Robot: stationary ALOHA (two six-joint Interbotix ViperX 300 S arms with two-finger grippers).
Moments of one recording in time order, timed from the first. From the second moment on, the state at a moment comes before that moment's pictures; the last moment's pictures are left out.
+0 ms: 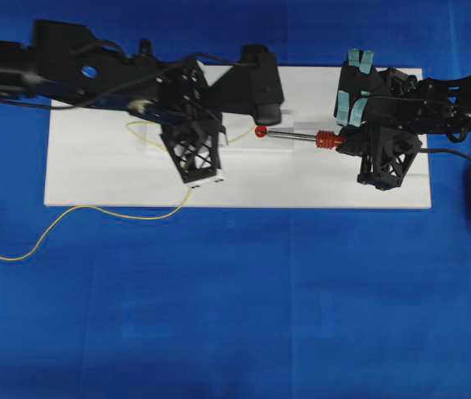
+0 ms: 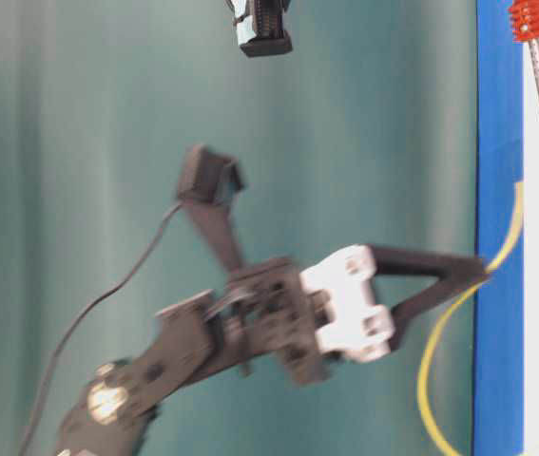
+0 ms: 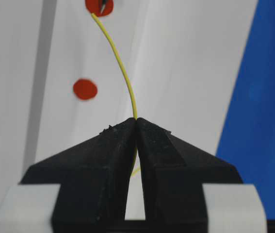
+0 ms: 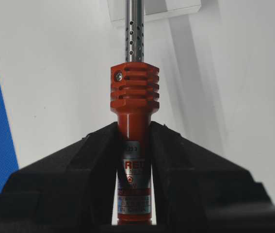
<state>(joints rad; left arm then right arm) 0.13 0.12 0.25 0.00 0.71 -0.08 -0.26 -0.26 0.93 0.21 0.35 -0.06</state>
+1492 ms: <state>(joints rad) 0.11 -0.25 0.59 0.00 0.55 -0.17 -0.25 -0.68 1.06 0.22 0.40 -0.04</state>
